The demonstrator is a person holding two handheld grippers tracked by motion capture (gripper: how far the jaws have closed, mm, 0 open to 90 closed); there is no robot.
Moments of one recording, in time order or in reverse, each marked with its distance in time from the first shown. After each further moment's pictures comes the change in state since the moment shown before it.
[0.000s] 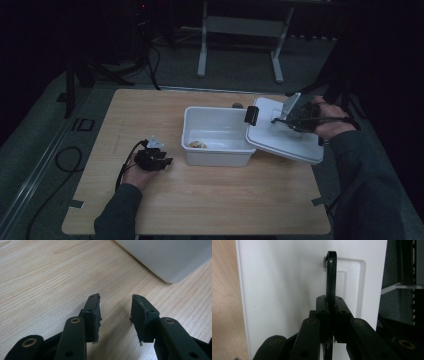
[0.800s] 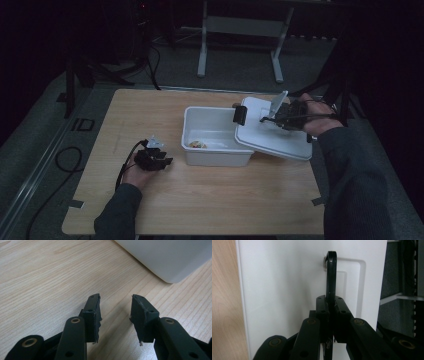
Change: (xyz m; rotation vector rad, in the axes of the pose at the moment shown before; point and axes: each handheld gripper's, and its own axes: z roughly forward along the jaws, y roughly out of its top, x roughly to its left) left arm 0.001 0.000 0.000 -0.004 -0.003 -0.003; right arm 0.002 0.029 0.004 -0.039 0.020 -0.043
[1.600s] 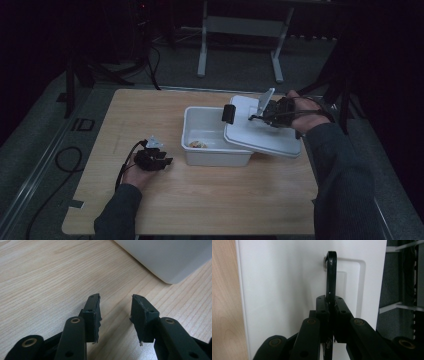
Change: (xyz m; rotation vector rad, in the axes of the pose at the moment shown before) left arm 0.001 -0.001 0.000 -0.008 -0.005 -0.007; right arm 0.000 0.030 0.004 -0.032 0.010 -0.040
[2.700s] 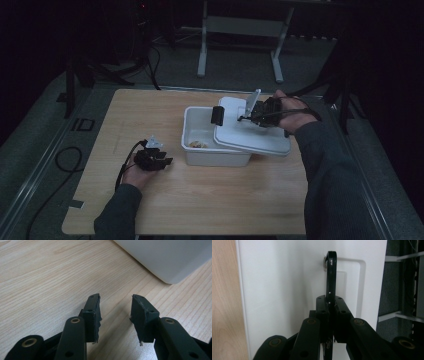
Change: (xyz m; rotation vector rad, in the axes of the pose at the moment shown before) left arm 0.000 0.000 0.000 -0.004 -0.004 -0.002; right arm 0.004 0.028 0.012 -0.026 0.014 -0.051
